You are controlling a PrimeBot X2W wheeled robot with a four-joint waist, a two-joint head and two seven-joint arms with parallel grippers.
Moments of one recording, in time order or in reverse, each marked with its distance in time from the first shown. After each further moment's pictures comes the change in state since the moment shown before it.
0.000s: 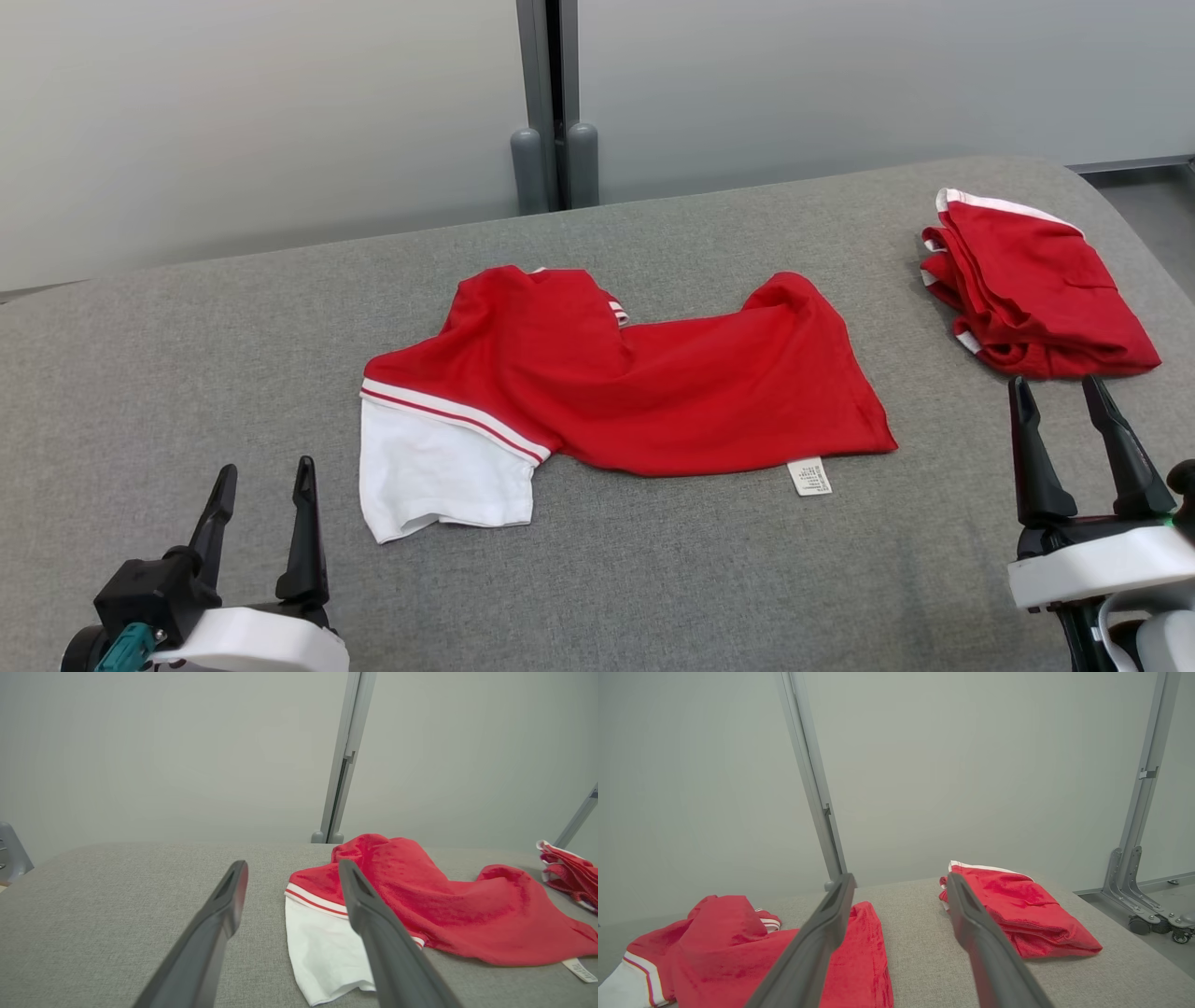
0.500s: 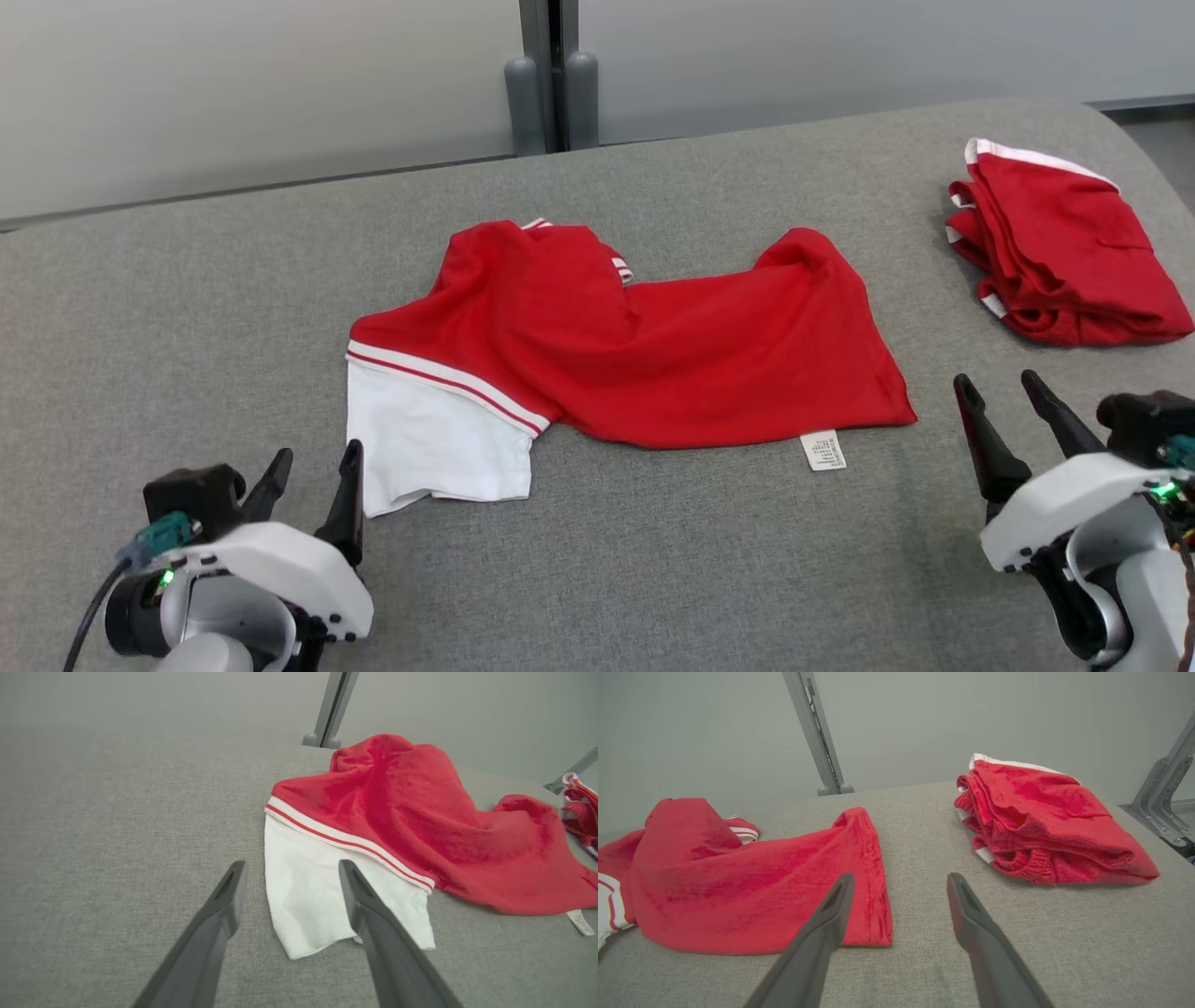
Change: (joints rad) left arm -0.109 -0.002 -0.048 0.044 -0.096 -0.022 0.272; right arm -0.116 -0.028 0.061 0.121 0.026 0.000 0.243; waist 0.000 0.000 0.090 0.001
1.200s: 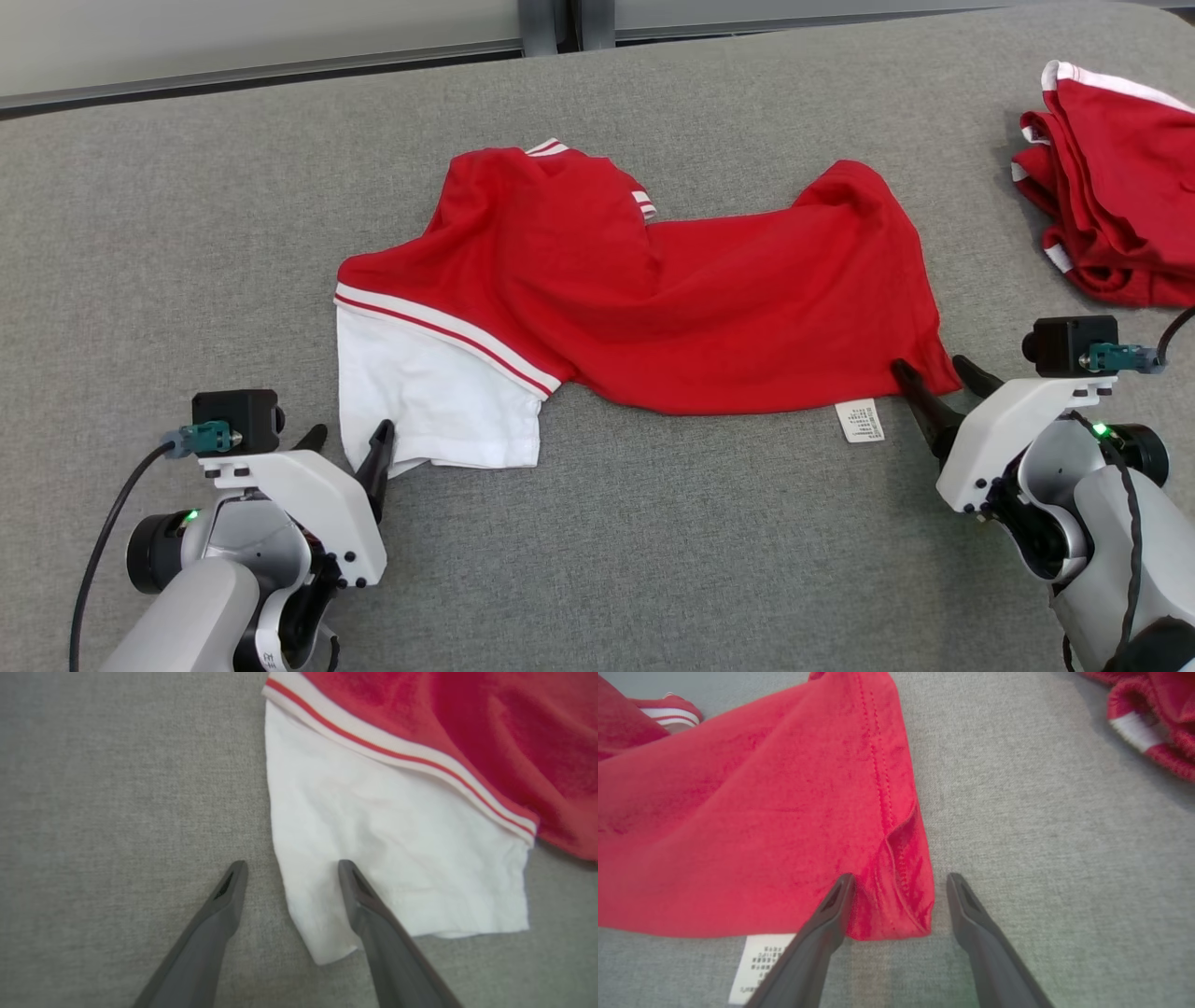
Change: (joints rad) left arm -0.186 0.001 -0.073 0.111 -0.047 -0.017 0.273; right arm -0.261 -0.025 0.198 0.280 0.172 0.000 0.217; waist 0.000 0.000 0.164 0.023
